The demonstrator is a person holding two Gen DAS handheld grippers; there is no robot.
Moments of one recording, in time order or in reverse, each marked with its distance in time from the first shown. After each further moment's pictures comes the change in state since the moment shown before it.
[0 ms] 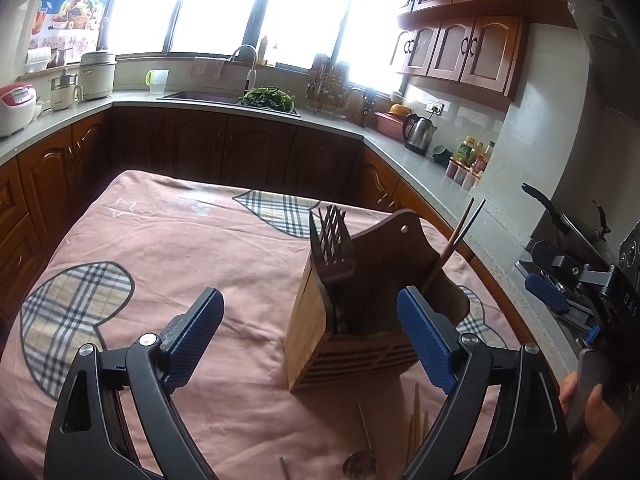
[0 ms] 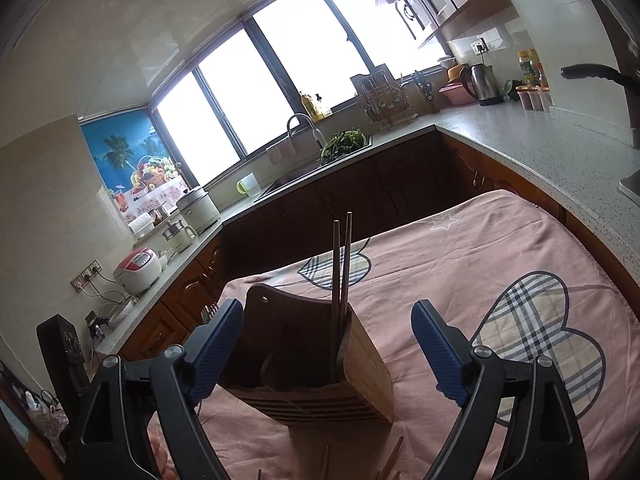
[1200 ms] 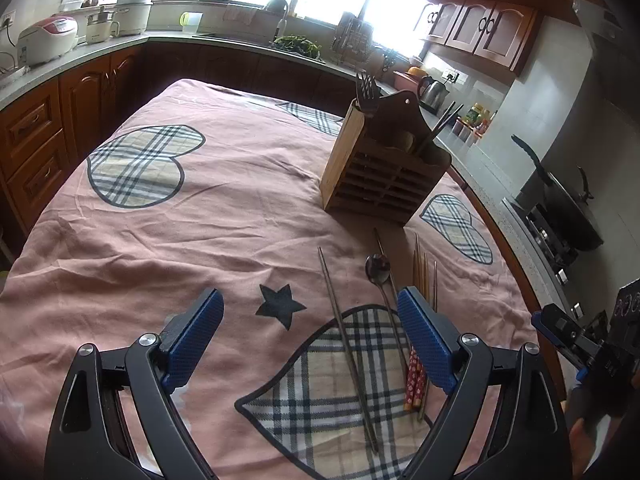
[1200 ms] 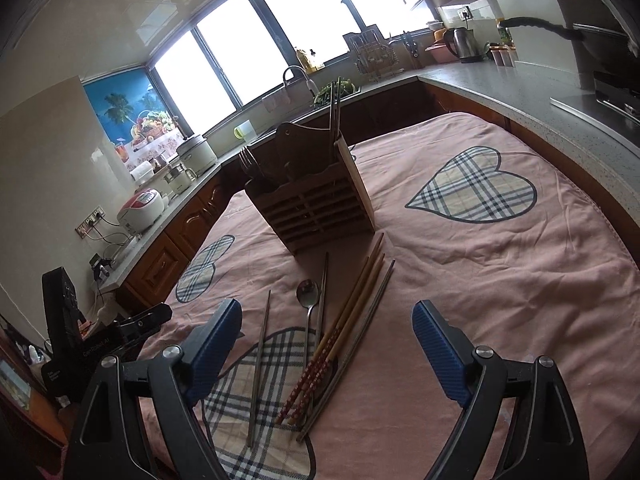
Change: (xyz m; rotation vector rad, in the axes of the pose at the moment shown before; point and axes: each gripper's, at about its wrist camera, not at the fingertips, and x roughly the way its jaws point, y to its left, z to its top) left arm -0.123 0.032 -0.133 -0.099 0.171 0.018; right arm -0.131 0.015 -0.147 -0.020 0.168 -0.068
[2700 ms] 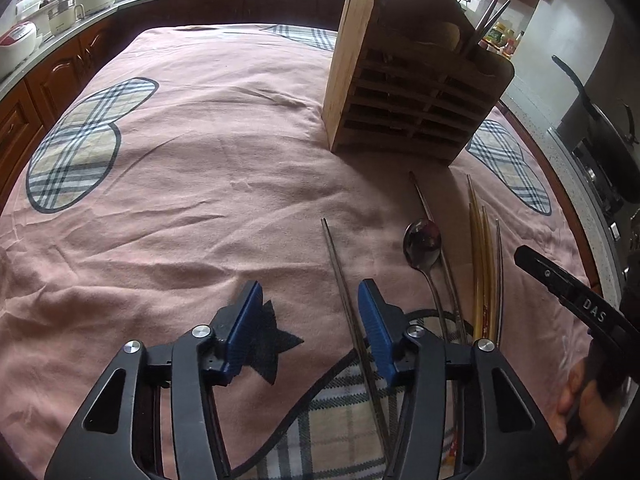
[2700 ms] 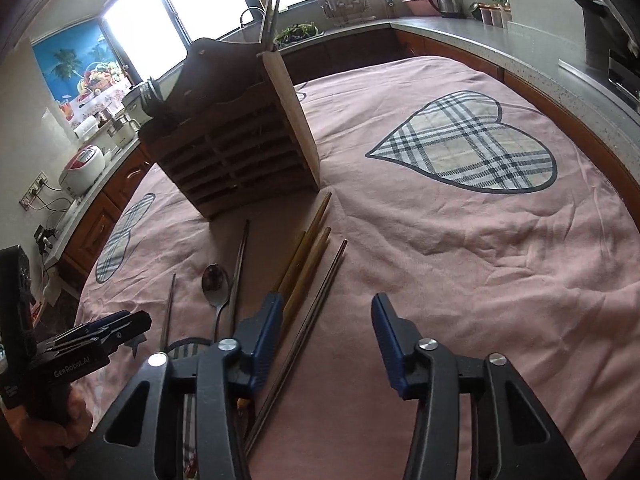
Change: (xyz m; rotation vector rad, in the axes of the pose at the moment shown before) left arm 0.124 -0.019 0.018 0.113 0.269 0.102; right arm 0.126 -0.035 0.022 0.005 0.221 -0.182
